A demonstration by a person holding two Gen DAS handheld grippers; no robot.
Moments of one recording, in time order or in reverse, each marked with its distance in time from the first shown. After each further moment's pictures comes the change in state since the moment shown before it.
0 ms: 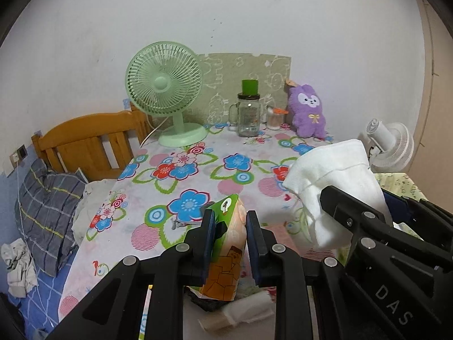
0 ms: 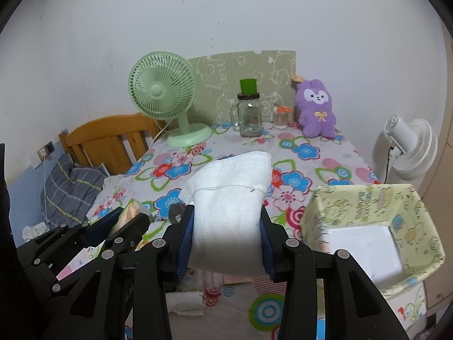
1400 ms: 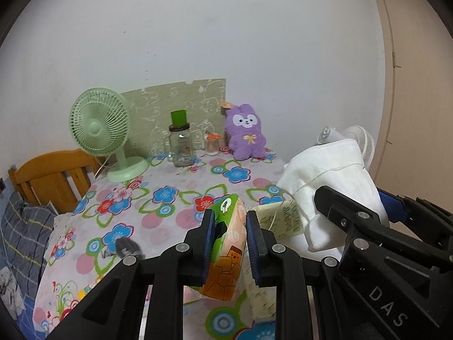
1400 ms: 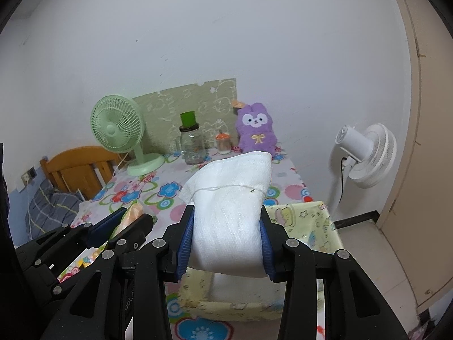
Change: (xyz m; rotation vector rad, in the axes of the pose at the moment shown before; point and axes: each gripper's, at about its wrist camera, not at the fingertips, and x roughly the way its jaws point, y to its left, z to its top) left arm -0.021 -0.137 0.024 0.103 -0.102 -0.127; right arm -0.067 -0.126 0.010 0.057 -0.112 -0.117
